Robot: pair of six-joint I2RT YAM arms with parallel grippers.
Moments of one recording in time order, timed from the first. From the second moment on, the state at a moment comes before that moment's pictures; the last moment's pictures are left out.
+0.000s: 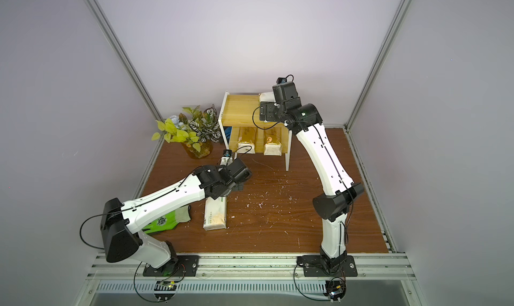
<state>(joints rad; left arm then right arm) -0.92 1.53 1.35 -1.00 -0.64 -0.78 0.53 1.93 2.46 -1.05 0.26 0.33</state>
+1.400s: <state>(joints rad) -0.92 1.22 0.85 -1.02 -0.40 -1.04 0.53 1.35 1.57 -0.81 0.31 0.42</state>
